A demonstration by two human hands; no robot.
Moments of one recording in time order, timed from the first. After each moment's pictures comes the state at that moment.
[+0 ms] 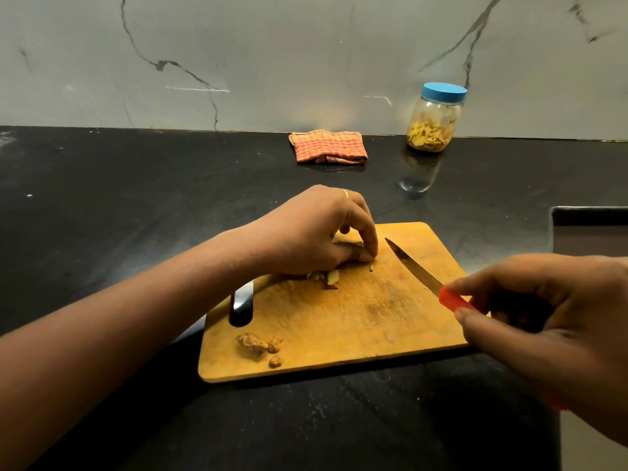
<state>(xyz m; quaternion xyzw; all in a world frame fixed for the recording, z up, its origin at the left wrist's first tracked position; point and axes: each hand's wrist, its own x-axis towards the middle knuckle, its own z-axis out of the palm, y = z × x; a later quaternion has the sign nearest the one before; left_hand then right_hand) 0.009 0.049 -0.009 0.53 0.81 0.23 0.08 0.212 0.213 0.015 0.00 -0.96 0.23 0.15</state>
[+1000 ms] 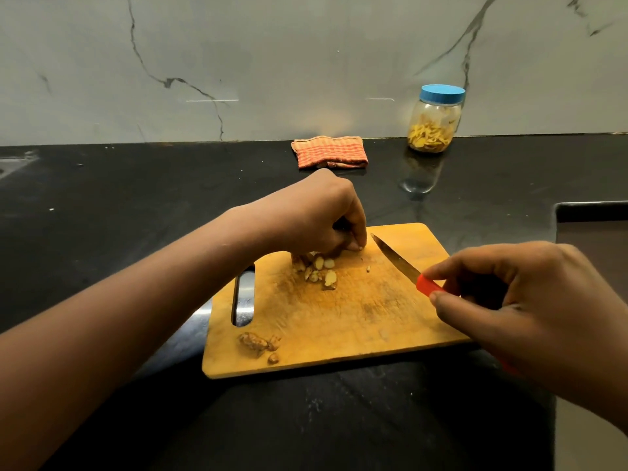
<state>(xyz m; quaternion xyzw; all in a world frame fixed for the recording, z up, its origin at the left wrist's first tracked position) -0.001 0.060 0.012 0.52 0.84 0.14 0.07 0.195 0.217 0.011 0.00 -0.95 0.28 0.12</state>
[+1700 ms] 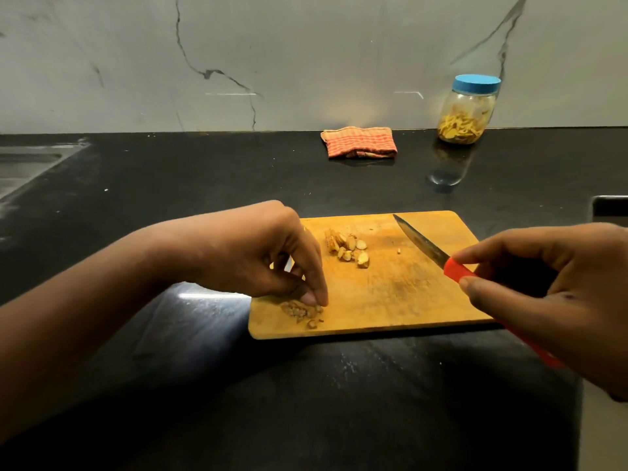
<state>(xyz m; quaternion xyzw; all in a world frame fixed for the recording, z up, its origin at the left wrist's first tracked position) 0.041 -0.049 0.020 0.56 0.79 0.17 0.20 0.209 0.203 0.017 0.02 -0.95 0.28 0.16</state>
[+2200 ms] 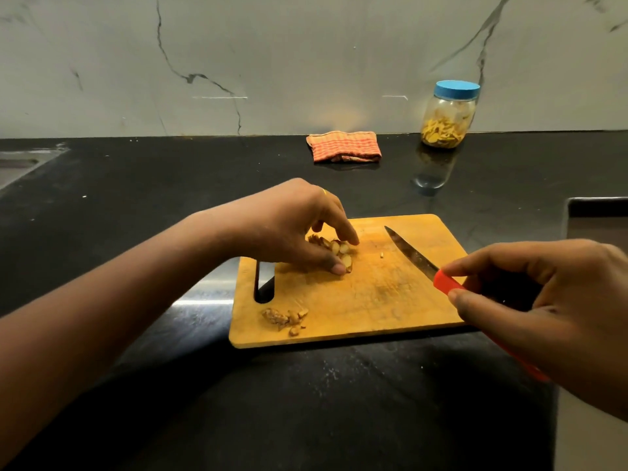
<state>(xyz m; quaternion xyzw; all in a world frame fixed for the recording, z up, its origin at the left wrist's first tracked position) 0.018 0.007 0.017 0.52 0.84 0.12 0.12 0.217 0.204 0.018 0.01 -0.95 0.28 0.15</state>
